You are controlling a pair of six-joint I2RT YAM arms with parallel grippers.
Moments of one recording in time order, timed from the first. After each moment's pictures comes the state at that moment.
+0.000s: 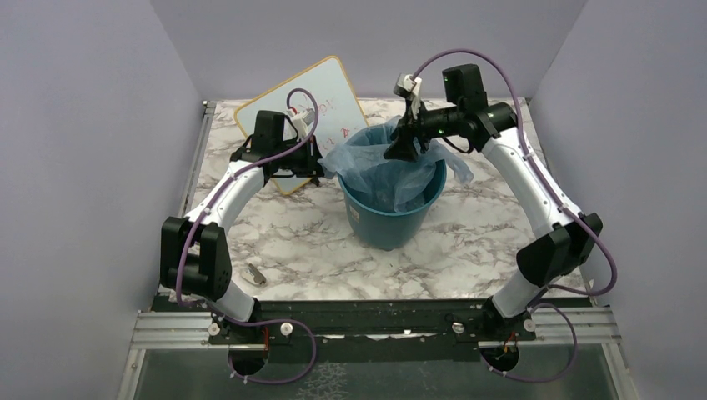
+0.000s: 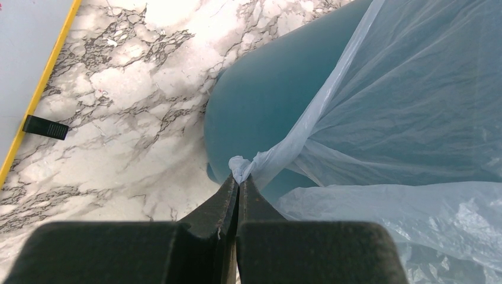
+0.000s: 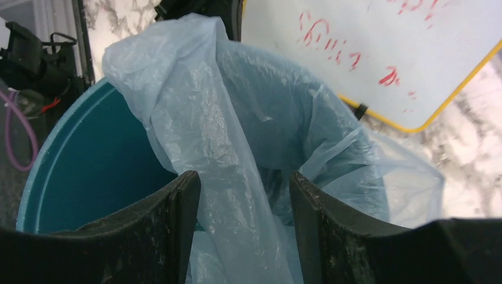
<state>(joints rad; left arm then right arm) -0.22 1.56 1.21 -0.38 0.71 -0.29 0.40 1.62 1.78 -0.77 -0.80 -0.44</state>
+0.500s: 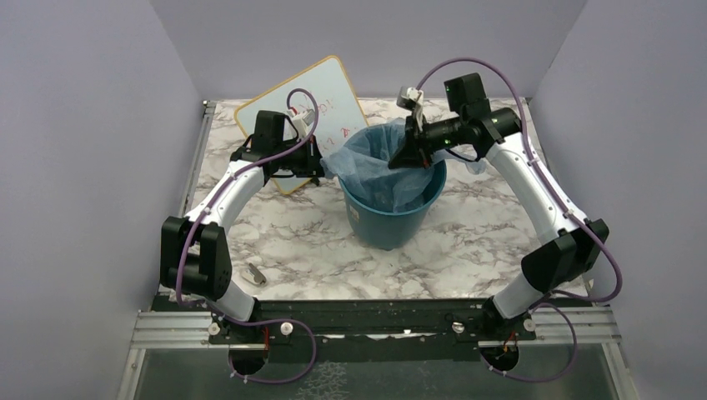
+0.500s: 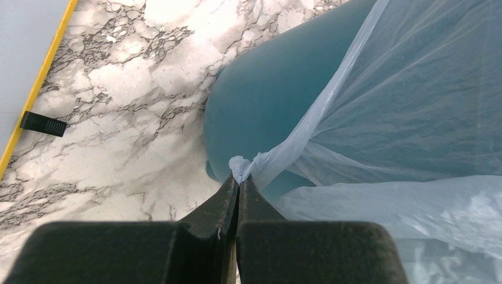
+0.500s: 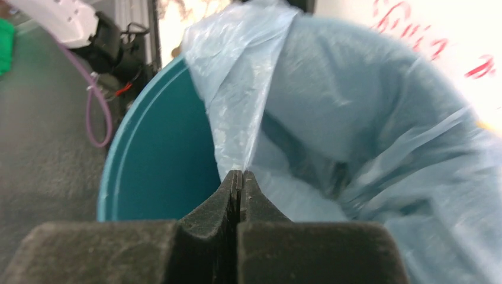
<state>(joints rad) -0.22 1.56 1.21 -0.38 0.71 -0.29 0.40 1.64 1.78 -0.89 -0.94 -0.44</state>
